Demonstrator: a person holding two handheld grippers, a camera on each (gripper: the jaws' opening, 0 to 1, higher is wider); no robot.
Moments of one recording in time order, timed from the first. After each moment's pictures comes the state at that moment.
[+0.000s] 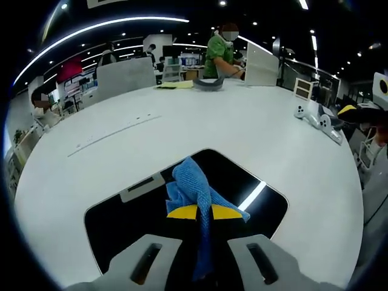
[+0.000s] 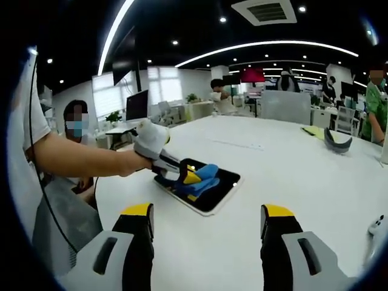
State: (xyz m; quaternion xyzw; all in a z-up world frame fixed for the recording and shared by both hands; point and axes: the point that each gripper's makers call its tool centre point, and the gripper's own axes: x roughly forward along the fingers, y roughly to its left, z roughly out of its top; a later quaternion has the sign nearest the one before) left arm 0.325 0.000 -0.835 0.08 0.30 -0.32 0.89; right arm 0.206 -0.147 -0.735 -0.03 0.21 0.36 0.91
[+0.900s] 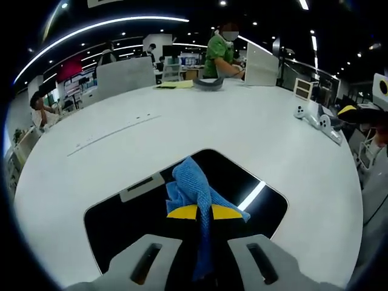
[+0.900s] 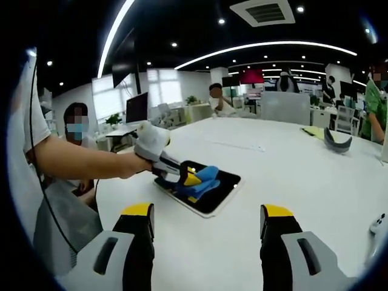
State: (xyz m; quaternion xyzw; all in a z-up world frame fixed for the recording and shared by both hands) left arm 0.324 -0.001 -0.834 0.08 0.30 -0.32 0.89; right arm 0.206 -0.147 -0.734 -0.02 0.20 0.36 0.91
